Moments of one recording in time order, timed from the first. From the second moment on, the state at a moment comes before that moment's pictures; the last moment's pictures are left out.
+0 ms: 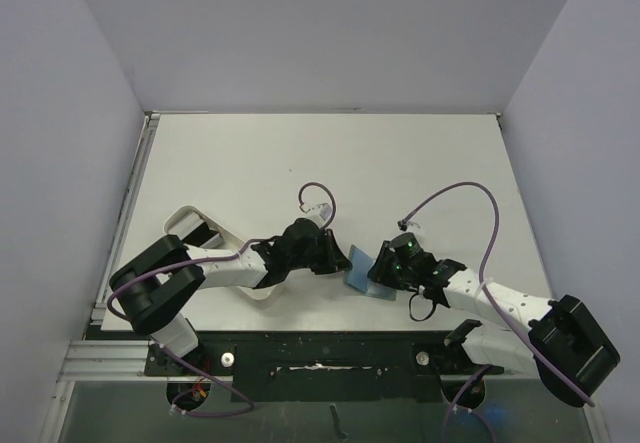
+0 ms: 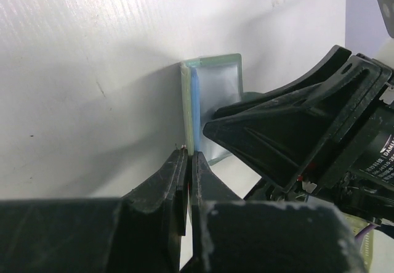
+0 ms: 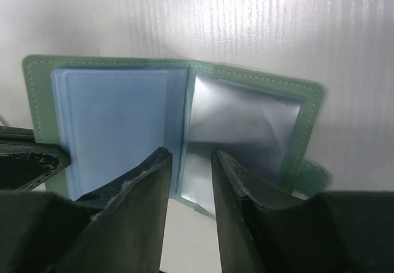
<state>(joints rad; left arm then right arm) -0.93 1.62 0.70 0.35 0.13 -0.96 0.66 1.11 0.40 -0.21 0.07 0.85</state>
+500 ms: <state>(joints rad) -0.93 1.62 0.68 0.37 0.13 -0.99 0.67 1.08 0.35 0.00 -0.02 0.85</state>
